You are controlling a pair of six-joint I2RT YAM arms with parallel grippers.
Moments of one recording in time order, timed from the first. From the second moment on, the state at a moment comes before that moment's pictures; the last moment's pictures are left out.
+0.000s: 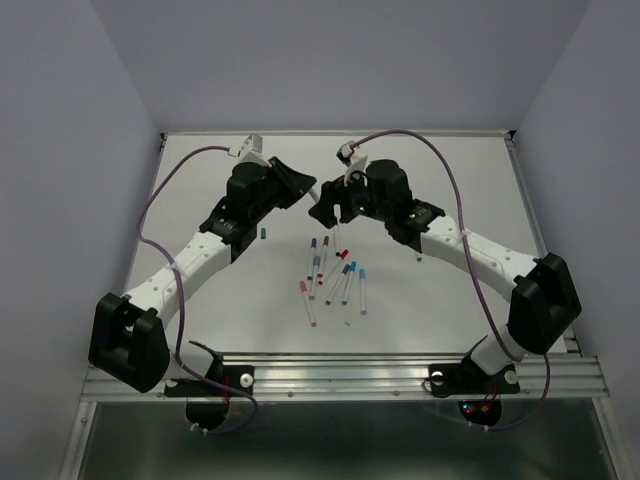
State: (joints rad) left arm -0.47 1.32 0.99 0.11 0.07 -0.95; right arm 0.69 1.53 1.21 0.02 -0.24 0.24
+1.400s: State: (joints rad) left arm -0.32 1.52 1.02 -0.17 -0.08 -0.74; right arm 0.51 1.41 0.77 -0.10 -0.05 0.44
